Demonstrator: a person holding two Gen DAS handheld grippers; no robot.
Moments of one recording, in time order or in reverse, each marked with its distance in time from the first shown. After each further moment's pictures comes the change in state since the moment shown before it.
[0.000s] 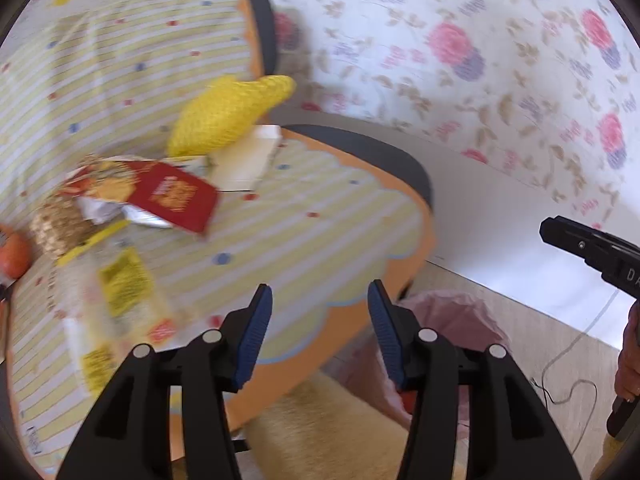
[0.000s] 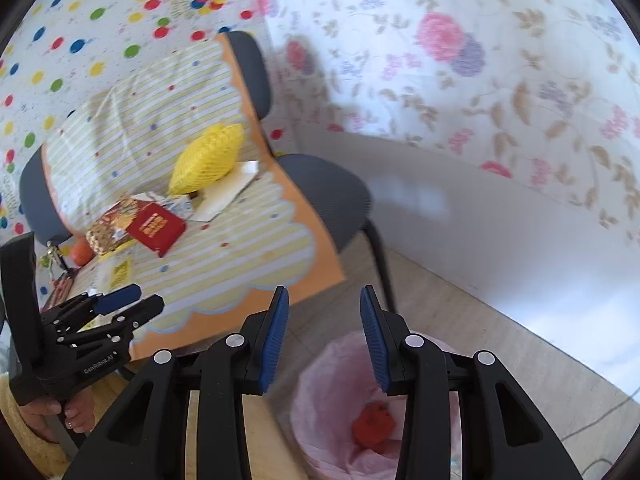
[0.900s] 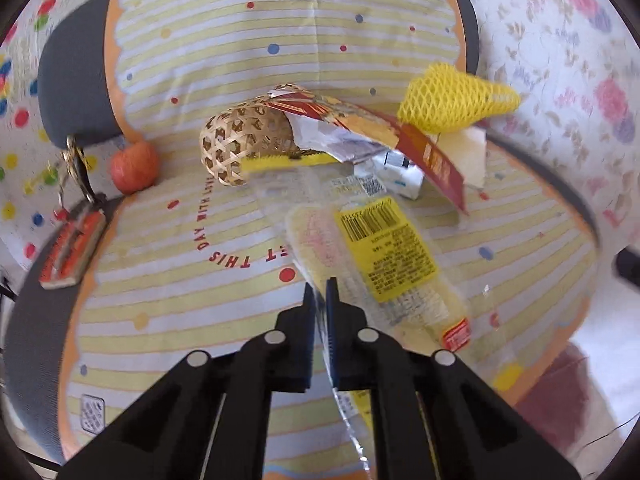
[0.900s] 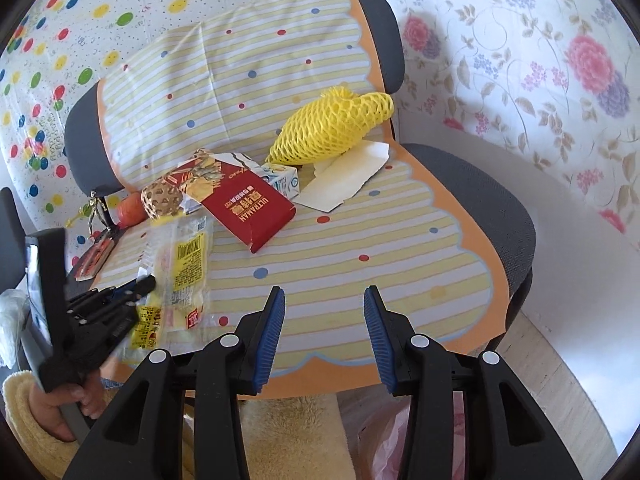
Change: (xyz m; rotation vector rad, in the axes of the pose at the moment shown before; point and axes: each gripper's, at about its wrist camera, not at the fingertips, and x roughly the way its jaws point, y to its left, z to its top) left arm 0.001 0.142 -0.037 -0.311 0.008 0.322; right arm 0.076 0.111 0.019 -0.185 0.081 0.176
